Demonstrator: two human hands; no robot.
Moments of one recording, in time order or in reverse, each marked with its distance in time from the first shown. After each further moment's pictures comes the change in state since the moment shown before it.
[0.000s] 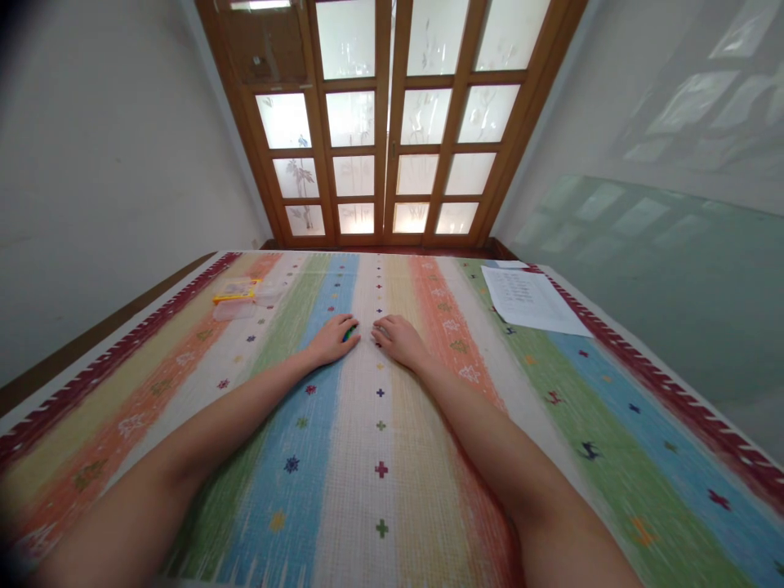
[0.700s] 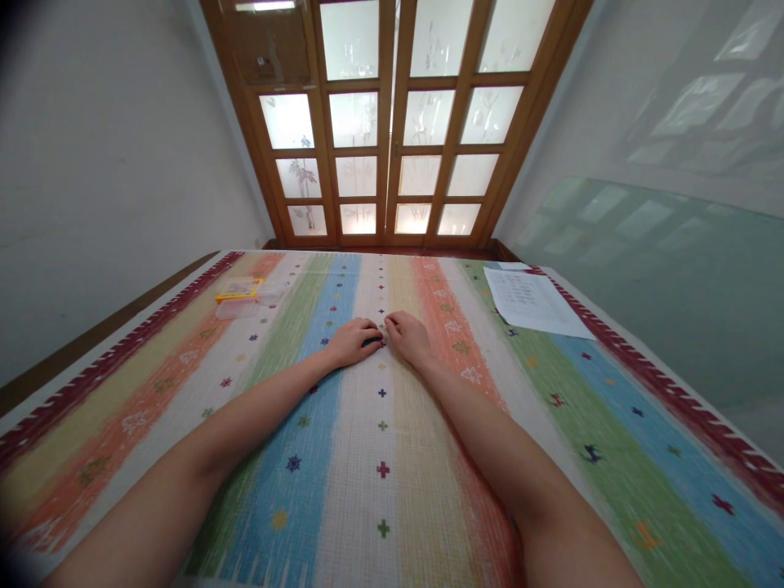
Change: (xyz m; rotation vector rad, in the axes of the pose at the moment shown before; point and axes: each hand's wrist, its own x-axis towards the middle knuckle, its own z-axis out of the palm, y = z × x) left_hand 0.013 0.041 0.002 -0.036 0.012 0.284; right_hand 0.002 -0.001 -0.006 0.056 0.202 0.197
